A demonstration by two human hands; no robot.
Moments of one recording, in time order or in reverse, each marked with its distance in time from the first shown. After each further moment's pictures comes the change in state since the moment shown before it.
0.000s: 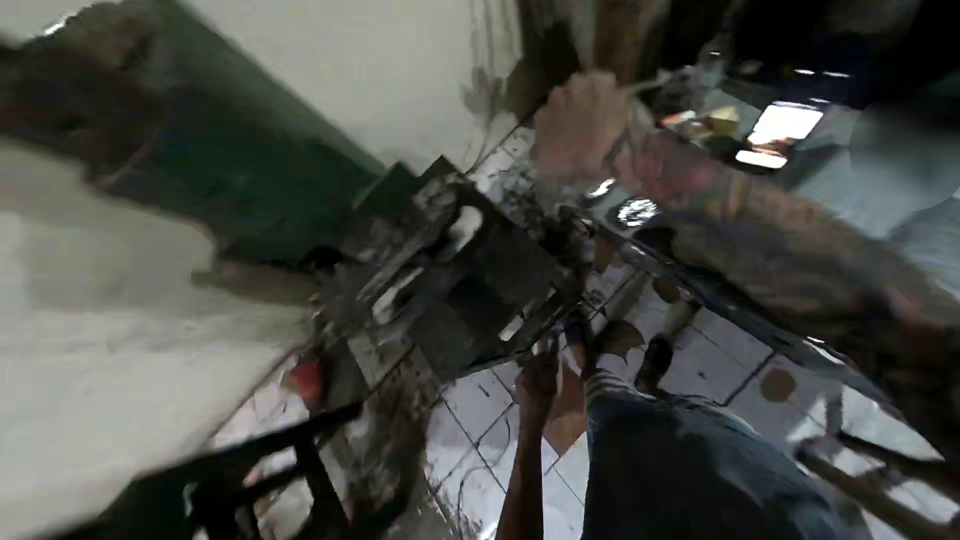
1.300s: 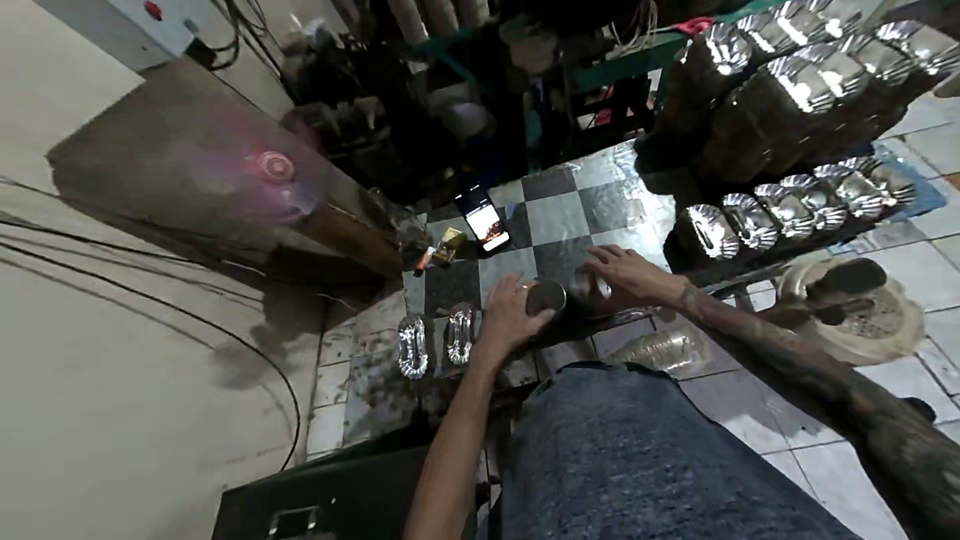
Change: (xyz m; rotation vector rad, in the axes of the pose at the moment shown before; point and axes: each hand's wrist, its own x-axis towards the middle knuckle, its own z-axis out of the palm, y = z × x) left_hand 0.146 0.356 0.128 0.708 -0.706 1.407; right_hand -0.292 0.229 0.174 0.466 -0.063 0.810
